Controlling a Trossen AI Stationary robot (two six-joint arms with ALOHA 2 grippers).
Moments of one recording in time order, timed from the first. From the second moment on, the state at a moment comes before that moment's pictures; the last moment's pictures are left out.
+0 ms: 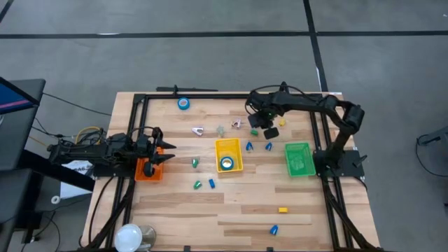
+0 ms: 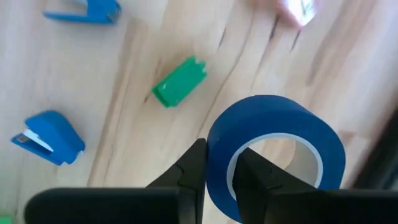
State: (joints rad) left arm 0.00 0.06 0.01 0.17 0.01 -0.09; right arm -0.48 1.75 1.21 -0.81 0.06 -0.86
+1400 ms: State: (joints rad) left arm 0.00 0.06 0.01 0.17 0.01 -0.09; right arm -0.05 1.69 1.27 -0.41 0.05 -0.50
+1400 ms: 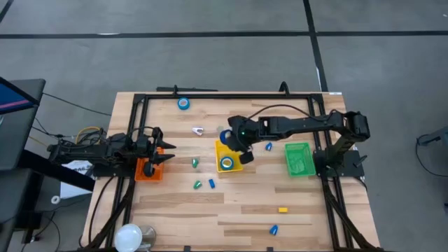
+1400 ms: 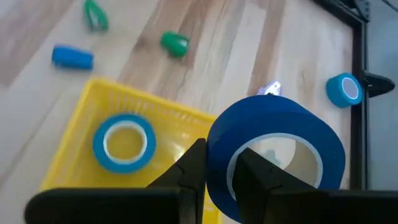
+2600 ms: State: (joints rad) left arm 0.00 0.11 0.01 0.19 0.01 -0.09; right arm -0.05 1.86 1.27 -0.43 0.00 -0.31
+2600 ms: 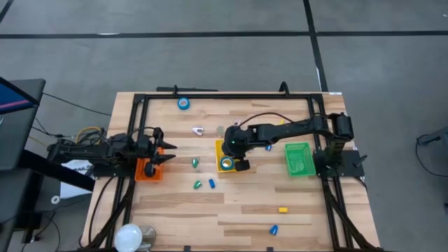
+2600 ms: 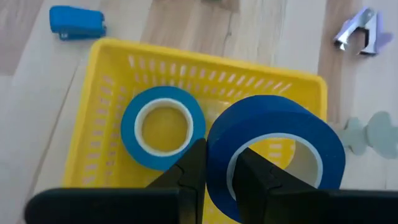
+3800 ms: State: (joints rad) left arm 0.00 0.15 0.01 0.20 0.01 -0.09; right arm -0.08 1.81 1.27 -0.50 -0.11 -0.31
